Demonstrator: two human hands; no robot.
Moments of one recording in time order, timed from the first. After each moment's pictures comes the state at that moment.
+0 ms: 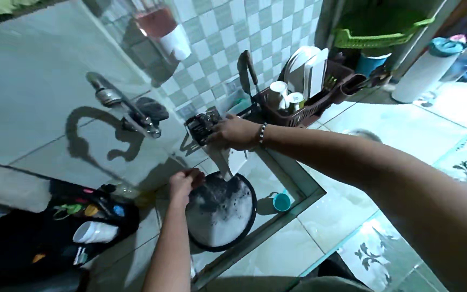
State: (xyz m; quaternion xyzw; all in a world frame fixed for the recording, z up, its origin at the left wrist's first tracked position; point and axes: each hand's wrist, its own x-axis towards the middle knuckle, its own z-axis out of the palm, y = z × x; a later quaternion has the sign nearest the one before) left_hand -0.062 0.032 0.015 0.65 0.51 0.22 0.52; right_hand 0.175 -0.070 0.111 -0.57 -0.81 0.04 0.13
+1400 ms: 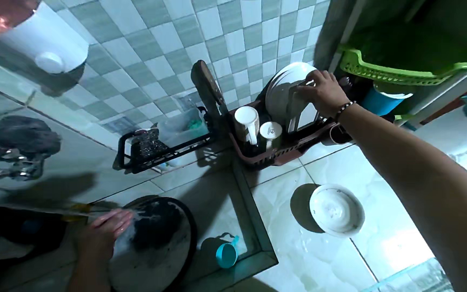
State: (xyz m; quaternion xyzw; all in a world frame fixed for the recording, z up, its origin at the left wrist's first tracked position) left_hand 0.005 -0.001 -0.008 0.51 0.66 0.33 0.45; right_hand 0.663 -0.123 0.013 -0.74 -0.65 -0.08 0.14
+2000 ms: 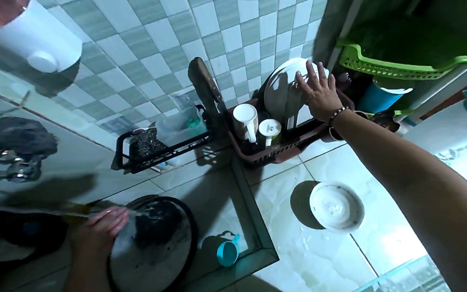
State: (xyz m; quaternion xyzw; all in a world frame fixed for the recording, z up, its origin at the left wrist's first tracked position) left_hand 0.001 0.004 -0.005 0.50 0.64 0.35 0.47; right_hand 0.648 -0.125 -0.017 -0.80 -0.59 -0.10 0.12
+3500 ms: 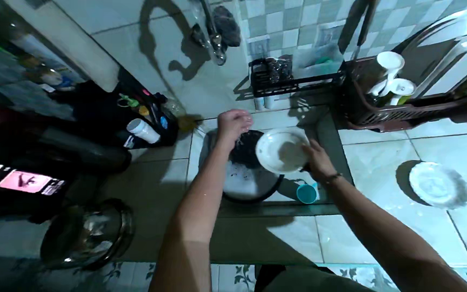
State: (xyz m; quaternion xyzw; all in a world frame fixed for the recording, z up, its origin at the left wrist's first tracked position) left_hand -0.044 0.021 0.014 0.61 0.49 0.30 0.55; right_hand 0.157 -0.146 -0.065 -0.64 -0.24 0.52 0.52
